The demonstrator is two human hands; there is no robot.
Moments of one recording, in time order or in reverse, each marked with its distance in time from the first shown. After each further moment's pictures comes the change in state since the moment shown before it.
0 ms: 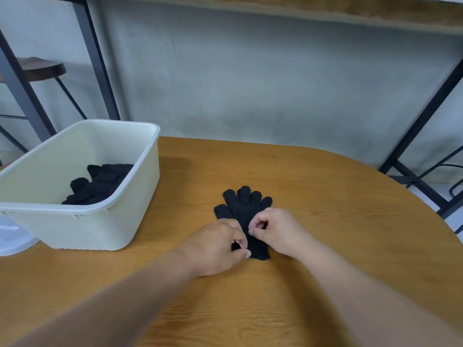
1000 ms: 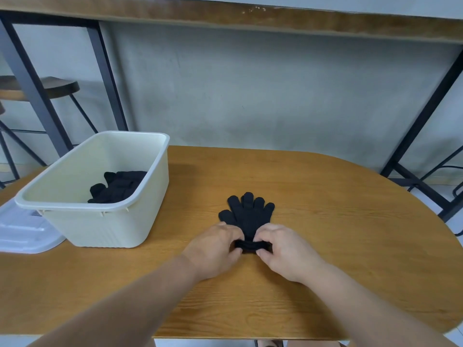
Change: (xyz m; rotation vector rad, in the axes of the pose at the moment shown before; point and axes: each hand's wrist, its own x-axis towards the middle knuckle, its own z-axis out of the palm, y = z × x) left_hand -0.022 -0.005 0.005 0.111 0.103 0.012; right_hand -0.053 -0.003 0.013 -0.243 0.024 -0.232
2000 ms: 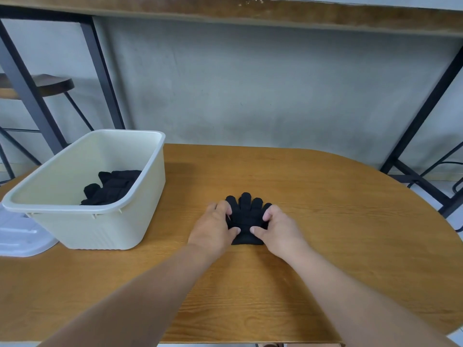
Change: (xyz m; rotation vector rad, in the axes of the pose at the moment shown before) left_hand 0.031 0.001 0.002 -0.187 0.183 -0.423; right_hand 0.039 0.000 0.005 0.238 0.124 0.534
